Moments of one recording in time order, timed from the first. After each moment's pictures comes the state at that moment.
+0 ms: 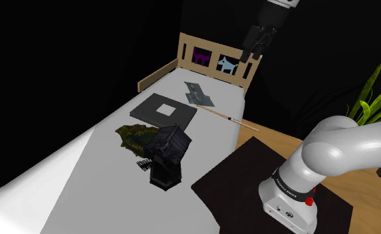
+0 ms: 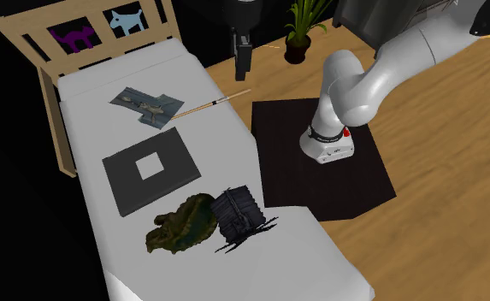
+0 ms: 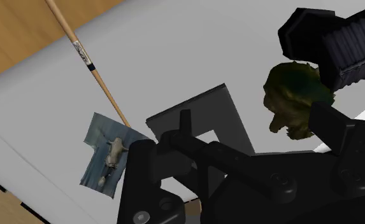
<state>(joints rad) -0.02 -0.80 0.03 -2.34 0.07 1.64 -0.06</state>
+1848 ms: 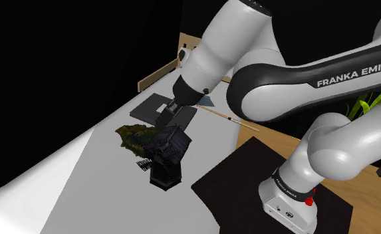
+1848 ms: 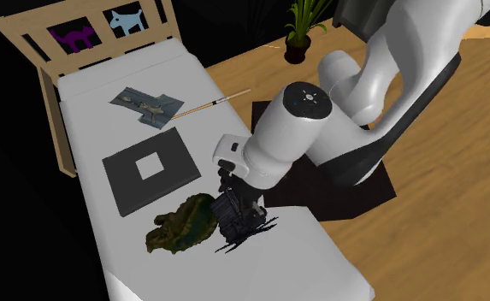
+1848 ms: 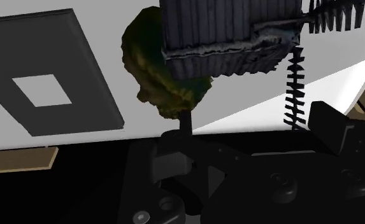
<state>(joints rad) 0.19 -0.52 0.57 -2.61 0.25 2.54 0.16</state>
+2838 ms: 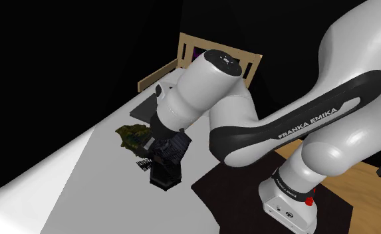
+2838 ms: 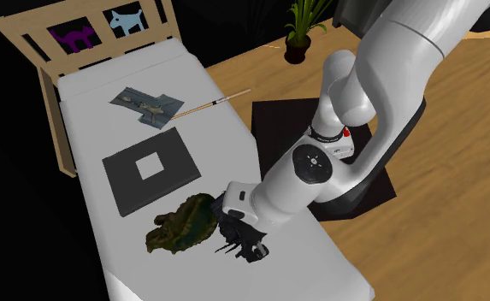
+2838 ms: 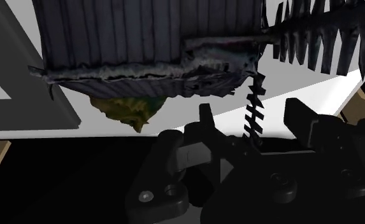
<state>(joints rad) -0.02 -0.27 0.90 -2.60 0.03 2.86 0.39</state>
